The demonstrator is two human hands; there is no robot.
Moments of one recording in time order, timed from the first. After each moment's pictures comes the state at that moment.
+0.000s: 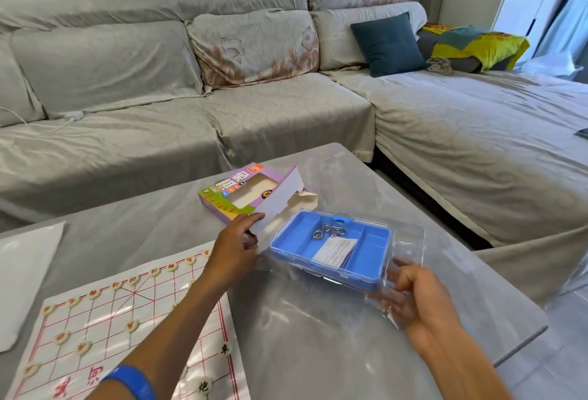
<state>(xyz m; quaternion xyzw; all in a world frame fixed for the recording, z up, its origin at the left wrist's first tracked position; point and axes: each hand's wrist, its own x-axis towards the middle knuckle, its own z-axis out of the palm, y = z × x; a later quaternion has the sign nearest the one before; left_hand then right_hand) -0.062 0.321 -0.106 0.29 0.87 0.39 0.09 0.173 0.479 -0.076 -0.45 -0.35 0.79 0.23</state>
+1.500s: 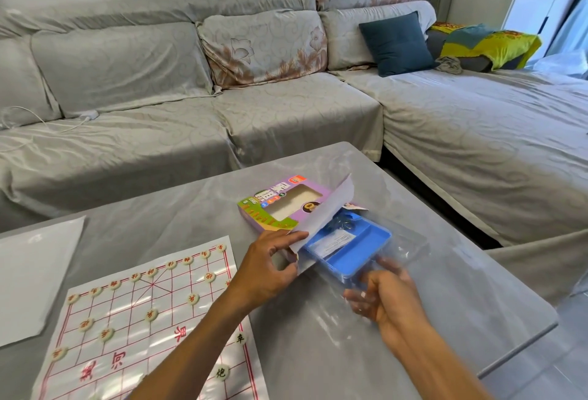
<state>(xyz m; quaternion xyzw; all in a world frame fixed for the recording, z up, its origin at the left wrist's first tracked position) -0.009 0.303 -0.099 0.39 0.79 0.46 0.10 0.150 0.439 -0.082 -0.45 -0.41 0.77 0.19</state>
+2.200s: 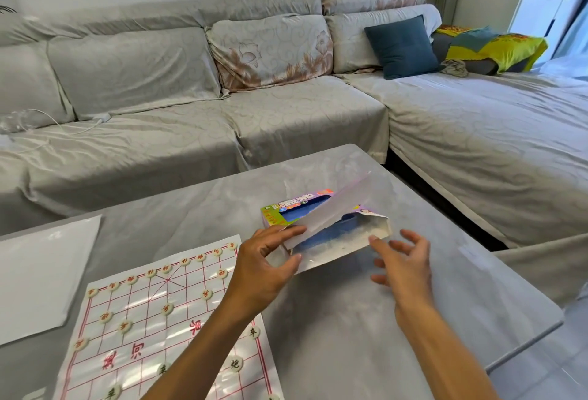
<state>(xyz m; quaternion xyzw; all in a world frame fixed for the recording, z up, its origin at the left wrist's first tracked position) 0.014 0.276 -0.066 0.38 0.75 0.54 0.03 0.140 0.451 -0.081 -0.43 -0.56 0.63 0.32</state>
